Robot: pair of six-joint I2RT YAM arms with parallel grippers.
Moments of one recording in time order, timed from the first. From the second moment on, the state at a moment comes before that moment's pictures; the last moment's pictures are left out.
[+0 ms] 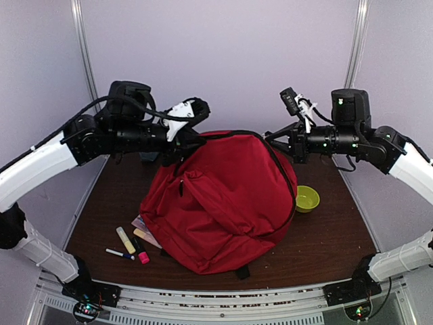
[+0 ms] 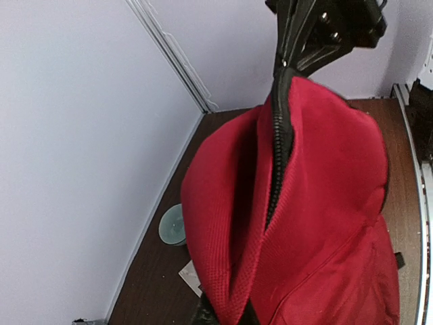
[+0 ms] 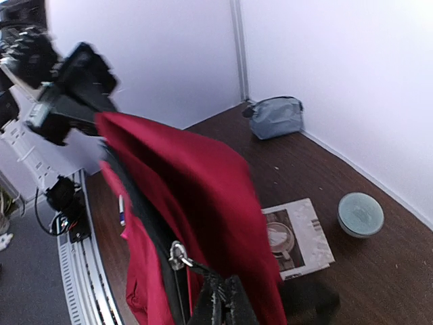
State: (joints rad) left arm -0.92 1.39 1.52 -0.51 0.11 0.51; right arm 0.71 1.18 1.33 -0.47 -0.32 0.01
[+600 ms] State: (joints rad) left arm -0.96 1.15 1.17 -0.22 0.13 0.28; right arm 0.45 1.16 1.32 -0.39 -0.47 0.16
